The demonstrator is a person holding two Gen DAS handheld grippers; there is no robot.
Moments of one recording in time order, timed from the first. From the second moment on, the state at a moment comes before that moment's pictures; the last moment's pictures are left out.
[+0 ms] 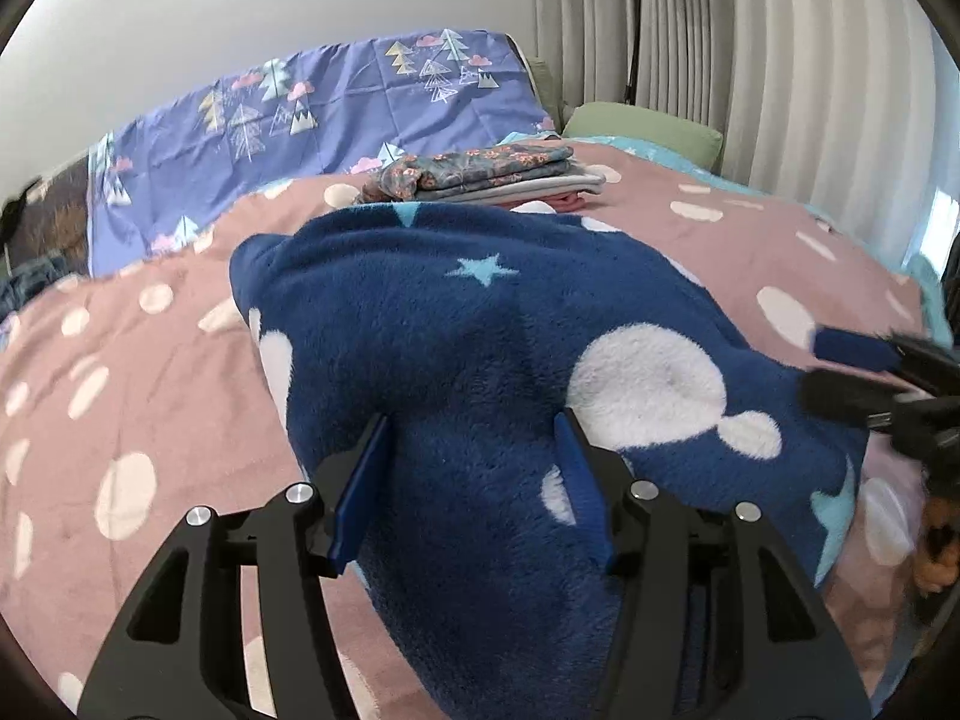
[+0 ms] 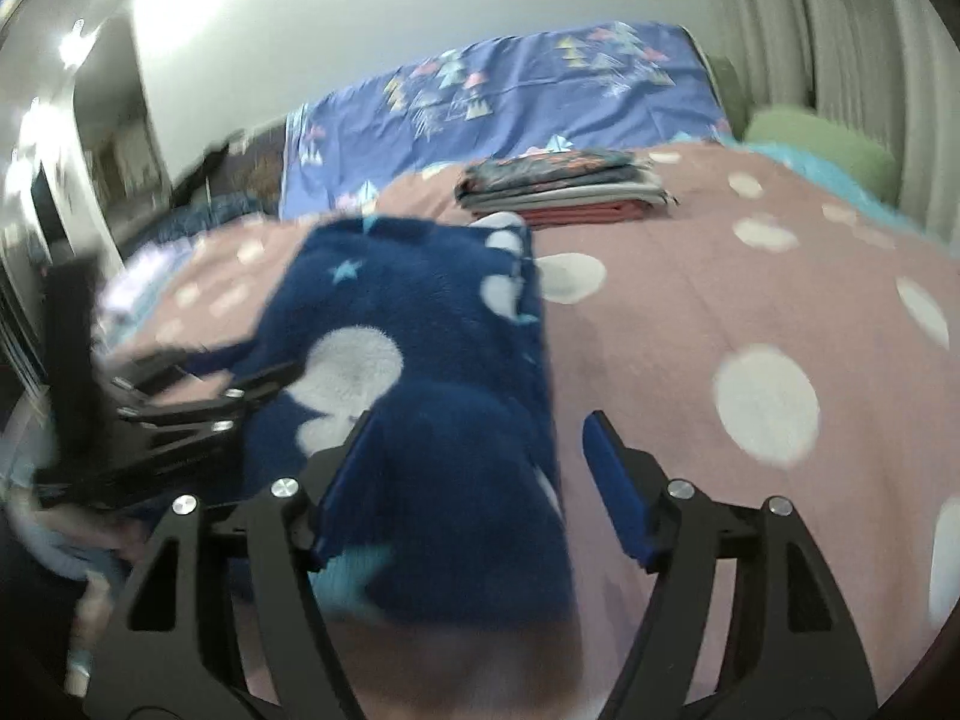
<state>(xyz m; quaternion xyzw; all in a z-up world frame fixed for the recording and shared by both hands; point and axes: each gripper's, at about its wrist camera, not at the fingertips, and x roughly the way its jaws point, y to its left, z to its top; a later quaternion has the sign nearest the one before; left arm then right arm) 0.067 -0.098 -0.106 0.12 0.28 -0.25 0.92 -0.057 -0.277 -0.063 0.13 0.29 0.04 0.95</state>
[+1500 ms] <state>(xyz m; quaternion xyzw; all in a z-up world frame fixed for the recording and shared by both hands) 0.066 -0.093 -0.099 0.10 0.27 -0.26 0.92 -0.026 -0.283 -0.136 0.49 0.37 0.01 0.79</state>
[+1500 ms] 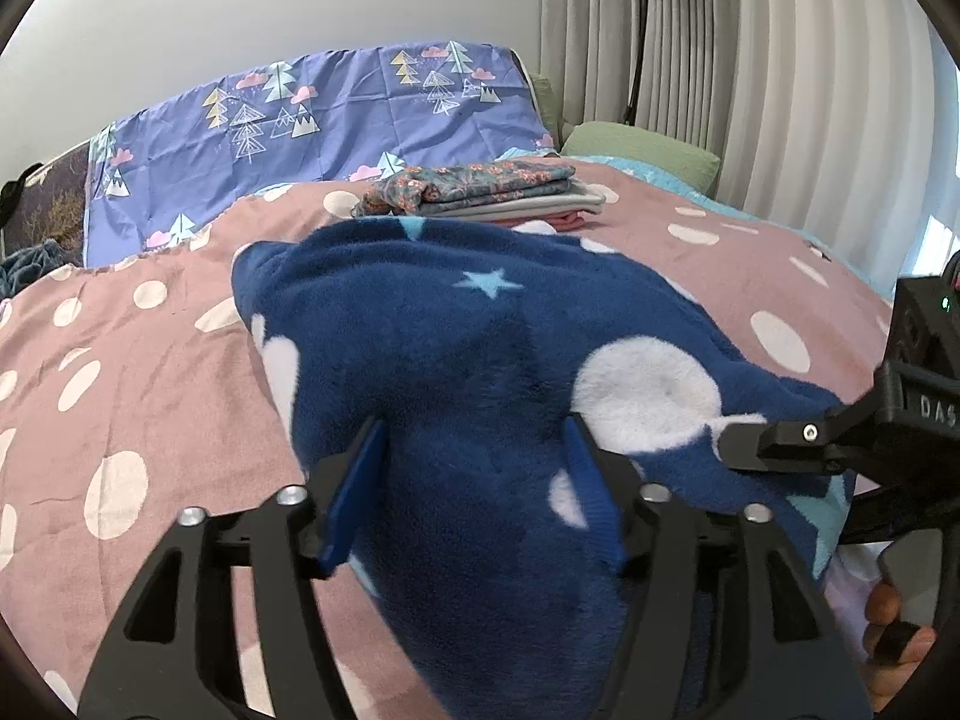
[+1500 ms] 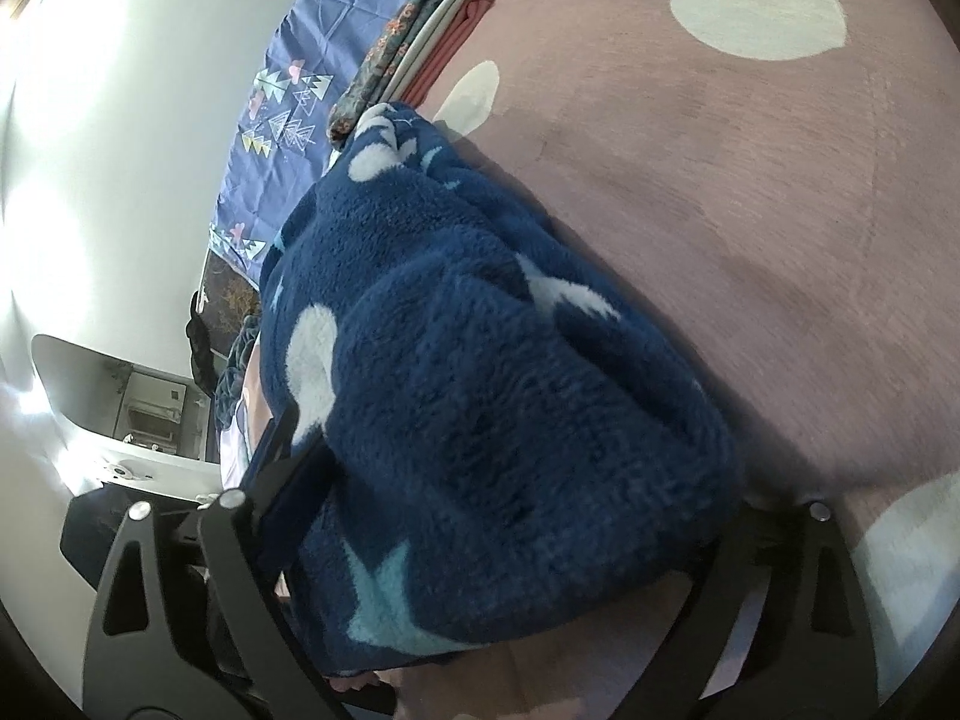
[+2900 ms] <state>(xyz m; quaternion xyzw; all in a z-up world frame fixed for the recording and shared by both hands) 0.269 -0.071 -0.142 -0.11 0.40 -0.36 0.84 -0.025 -0.275 -0.133 0.47 0.35 0.00 0.81</state>
